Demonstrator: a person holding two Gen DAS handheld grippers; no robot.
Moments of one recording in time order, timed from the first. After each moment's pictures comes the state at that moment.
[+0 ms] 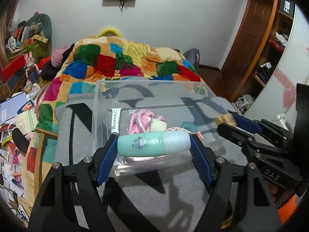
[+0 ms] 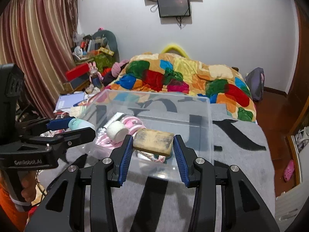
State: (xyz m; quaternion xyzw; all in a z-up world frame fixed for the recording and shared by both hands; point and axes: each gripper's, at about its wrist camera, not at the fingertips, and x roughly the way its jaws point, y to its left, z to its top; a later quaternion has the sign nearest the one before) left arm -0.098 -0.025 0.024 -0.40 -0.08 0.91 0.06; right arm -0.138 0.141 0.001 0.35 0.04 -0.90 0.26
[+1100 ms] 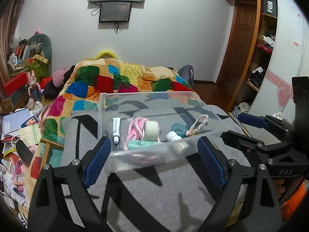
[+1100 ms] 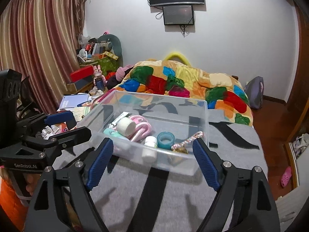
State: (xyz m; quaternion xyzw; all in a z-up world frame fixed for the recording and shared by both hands) left arm -0.037 -0.020 0.037 -0.31 -0.05 0.95 0.07; right arm -0.083 0.164 0.016 0.31 0.04 -0.91 0.27
